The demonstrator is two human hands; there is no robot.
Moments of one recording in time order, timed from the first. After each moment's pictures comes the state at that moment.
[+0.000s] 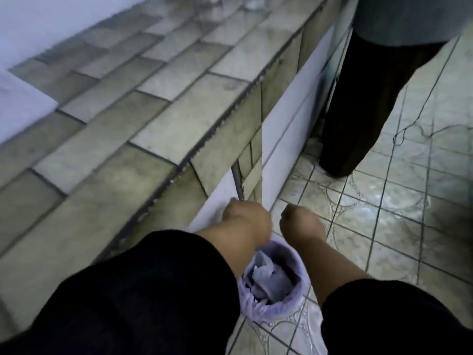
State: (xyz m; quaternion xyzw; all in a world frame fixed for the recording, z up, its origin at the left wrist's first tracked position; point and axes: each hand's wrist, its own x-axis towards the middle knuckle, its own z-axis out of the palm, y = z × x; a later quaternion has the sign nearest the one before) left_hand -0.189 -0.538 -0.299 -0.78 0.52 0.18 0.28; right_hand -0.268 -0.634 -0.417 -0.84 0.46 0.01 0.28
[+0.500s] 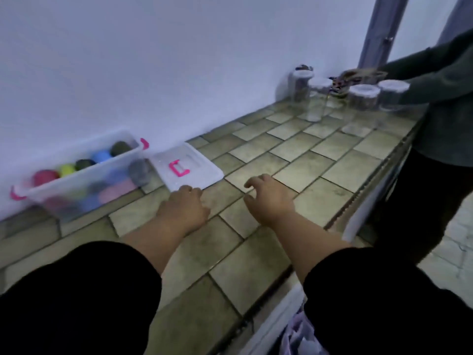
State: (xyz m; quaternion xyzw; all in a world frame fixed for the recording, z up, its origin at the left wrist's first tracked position) left_hand 0.002 -0.275 -0.113 -0.98 0.21 0.02 -0.06; right_hand -0.069 -0.464 -0.134 -0.95 0.14 -0.15 0.22
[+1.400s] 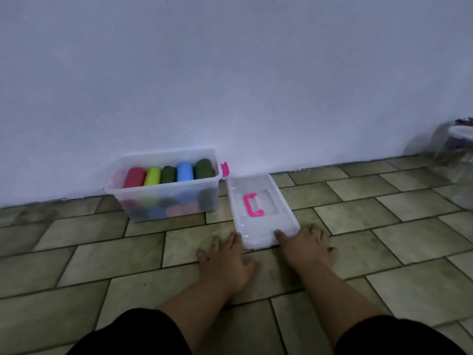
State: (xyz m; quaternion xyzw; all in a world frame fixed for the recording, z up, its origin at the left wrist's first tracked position) left_hand 0.060 -0.270 -0.170 -0.99 -0.02 0.07 -0.15; right_hand 0.105 -0.443 -0.168 -0.96 0.21 0.02 0.19
